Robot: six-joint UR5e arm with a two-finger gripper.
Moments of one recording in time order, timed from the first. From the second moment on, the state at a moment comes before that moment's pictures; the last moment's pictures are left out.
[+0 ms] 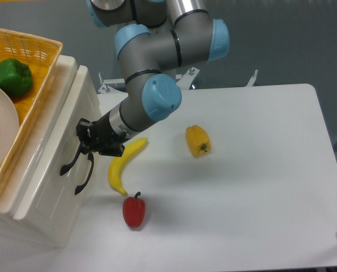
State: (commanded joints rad) arm 2.29 -1.87 -1.56 -1.50 0.89 0.65
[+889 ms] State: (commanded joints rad) arm 2.35 -1.88 -1.51 -1.46 1.04 0.65
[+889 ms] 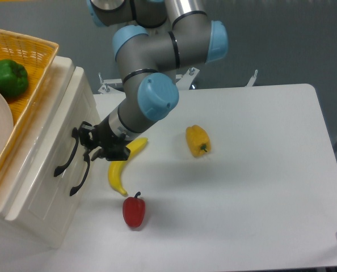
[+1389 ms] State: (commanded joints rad) arm 2.50 -1.90 -1.48 -1.35 1.17 0.65
